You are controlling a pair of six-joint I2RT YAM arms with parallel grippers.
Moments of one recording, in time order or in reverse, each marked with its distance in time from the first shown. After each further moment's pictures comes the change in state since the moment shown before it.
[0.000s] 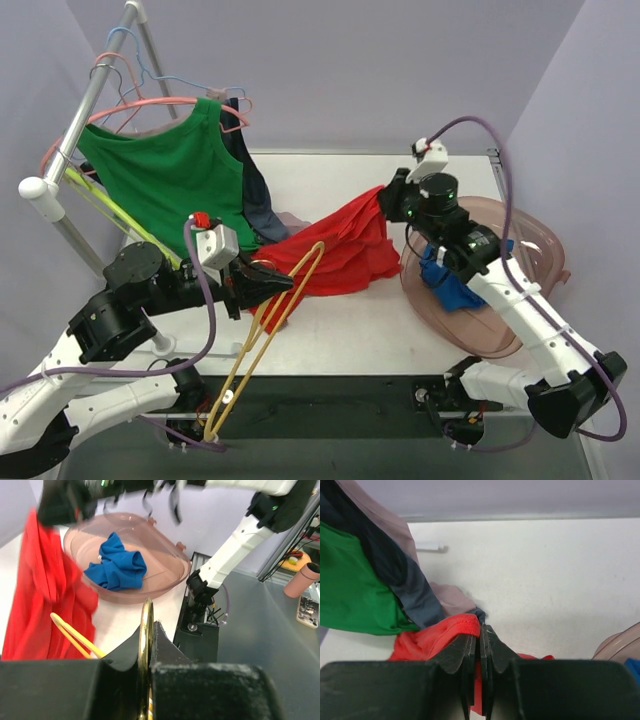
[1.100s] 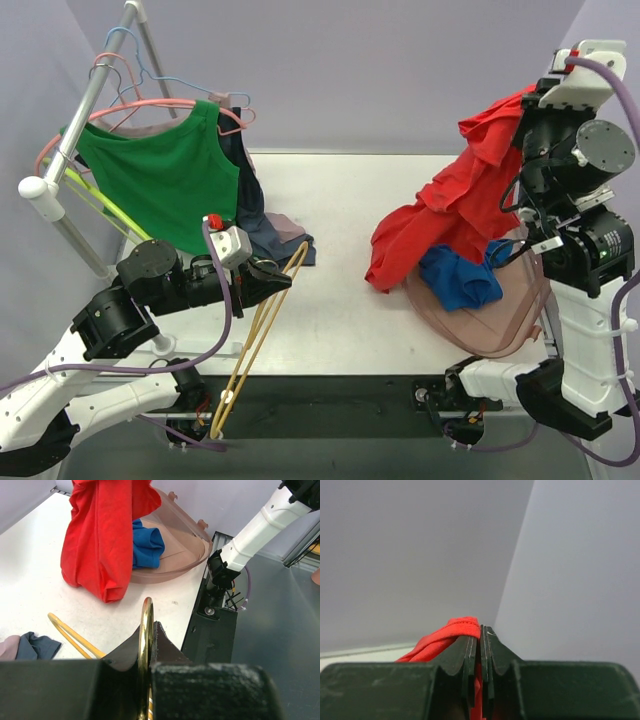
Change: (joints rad) left arm 0.000 0.019 0.000 -0.104 -0.079 0.066; right arm -0.105 0.086 0.933 -0.261 0.524 -0.675
